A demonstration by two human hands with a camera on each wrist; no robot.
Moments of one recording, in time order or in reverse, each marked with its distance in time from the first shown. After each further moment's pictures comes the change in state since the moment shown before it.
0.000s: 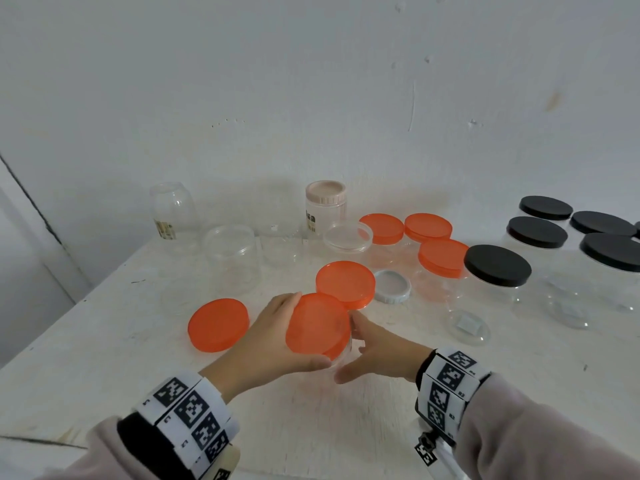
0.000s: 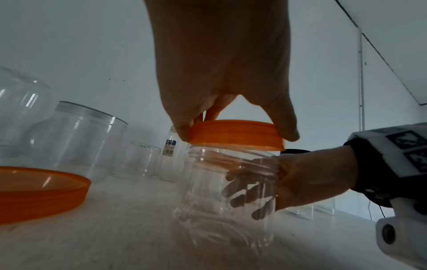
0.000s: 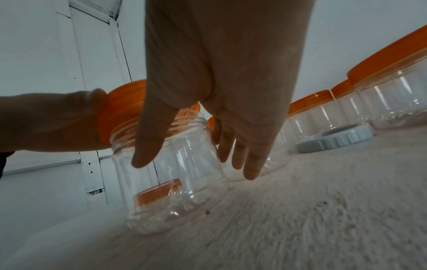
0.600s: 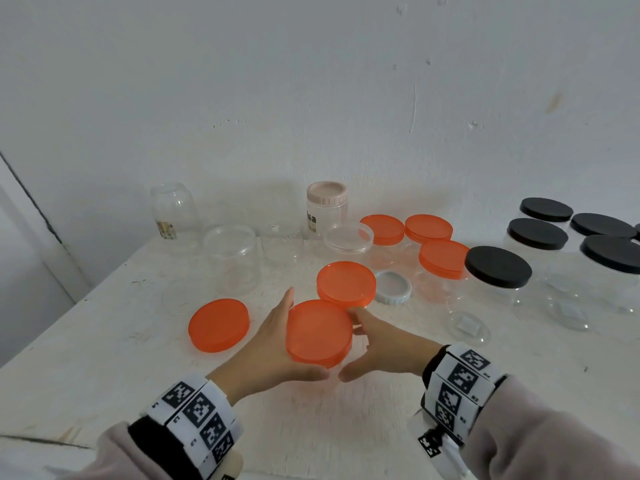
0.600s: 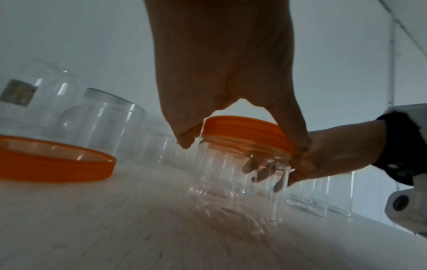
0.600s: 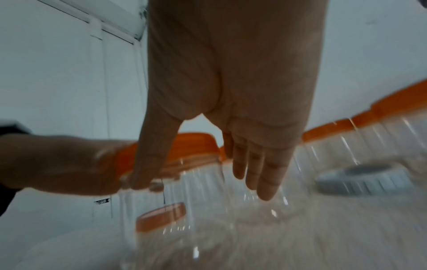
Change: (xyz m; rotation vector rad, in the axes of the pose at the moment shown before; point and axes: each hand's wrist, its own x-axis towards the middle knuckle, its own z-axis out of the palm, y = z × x) left_hand 0.001 -0.013 0.011 -0.142 -0.055 -0.086; right_hand -0.007 -0.012 -0.008 -0.185 0.027 0.023
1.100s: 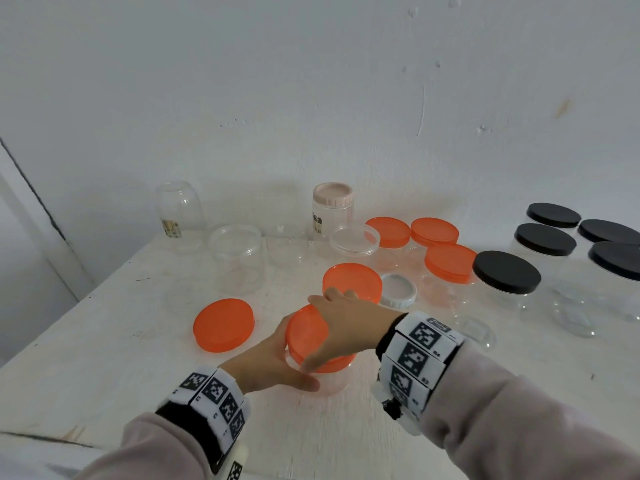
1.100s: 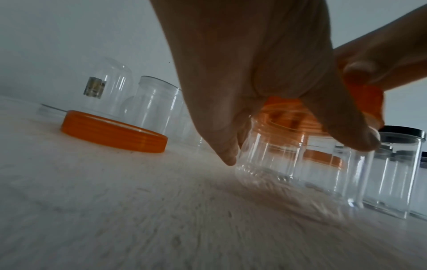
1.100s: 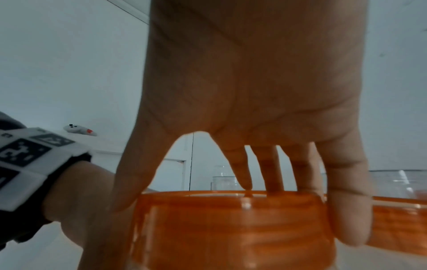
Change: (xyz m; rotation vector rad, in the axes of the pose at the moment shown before) left_hand 0.014 -0.026 -0.001 -0.249 -0.211 -0.065; right_hand 0.022 -0.077 0.006 -0.686 -0.067 0.027
